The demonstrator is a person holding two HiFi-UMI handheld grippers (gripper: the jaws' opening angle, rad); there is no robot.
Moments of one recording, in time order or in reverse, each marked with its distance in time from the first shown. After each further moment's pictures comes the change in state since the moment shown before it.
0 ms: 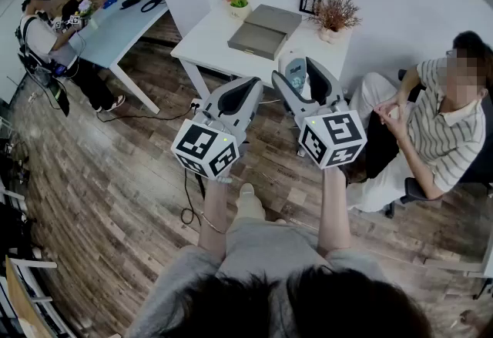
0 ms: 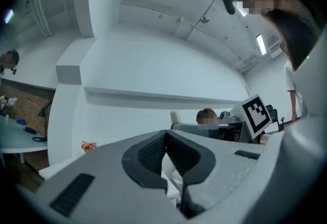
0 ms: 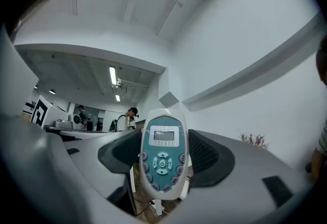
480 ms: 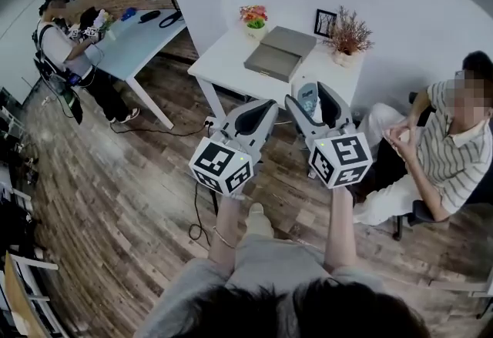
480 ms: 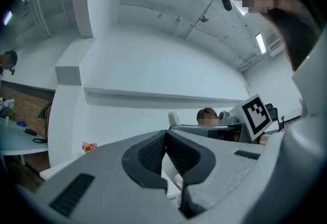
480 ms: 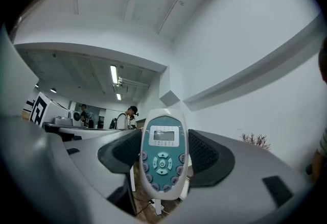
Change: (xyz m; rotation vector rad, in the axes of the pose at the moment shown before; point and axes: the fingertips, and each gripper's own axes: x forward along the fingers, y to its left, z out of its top) left arm 0.003 0.000 -0.003 0.006 0.006 -0.003; right arm 0.003 0.000 -0.006 -0.011 0.015 0.005
